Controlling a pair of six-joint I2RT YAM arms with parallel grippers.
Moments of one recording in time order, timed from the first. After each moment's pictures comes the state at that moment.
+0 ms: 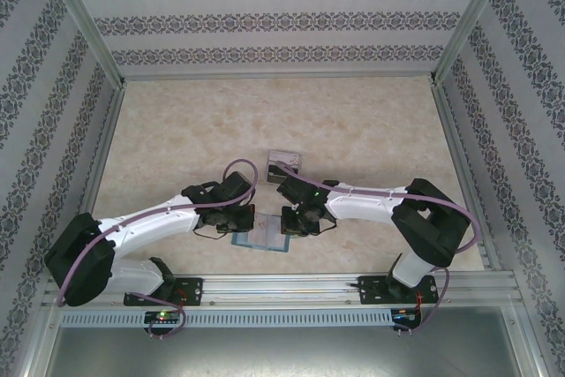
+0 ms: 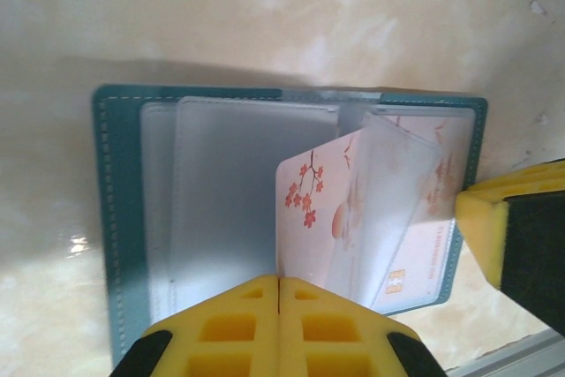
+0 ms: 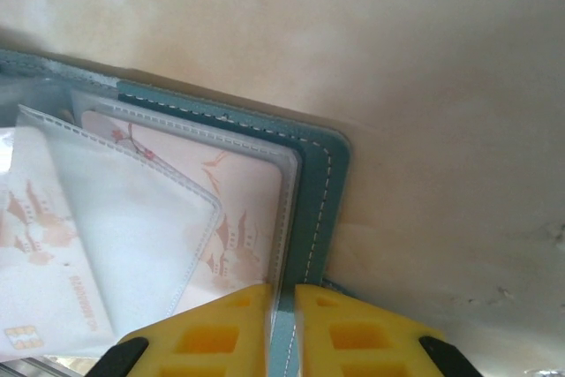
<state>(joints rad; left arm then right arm) -0.78 1.29 0.72 -0.61 0.12 -0.81 0.91 1.63 0.85 -0.49 -0.26 0.97</state>
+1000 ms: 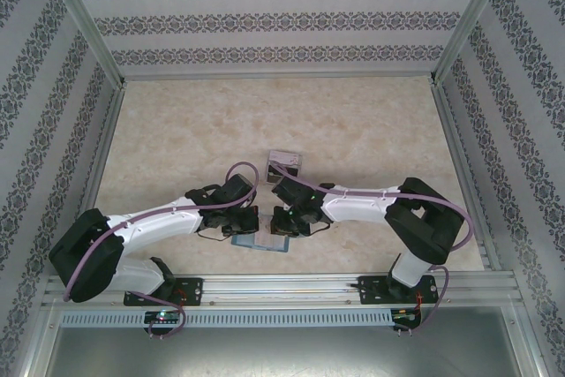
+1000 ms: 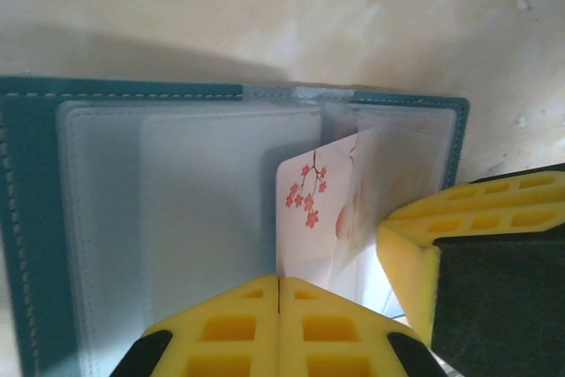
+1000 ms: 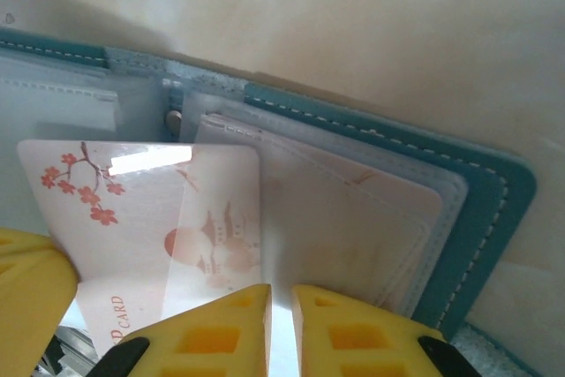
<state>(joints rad) -0.78 1.33 0.67 -0.48 0.19 -0.87 0.94 1.67 0.85 -0.35 -0.33 1.02</state>
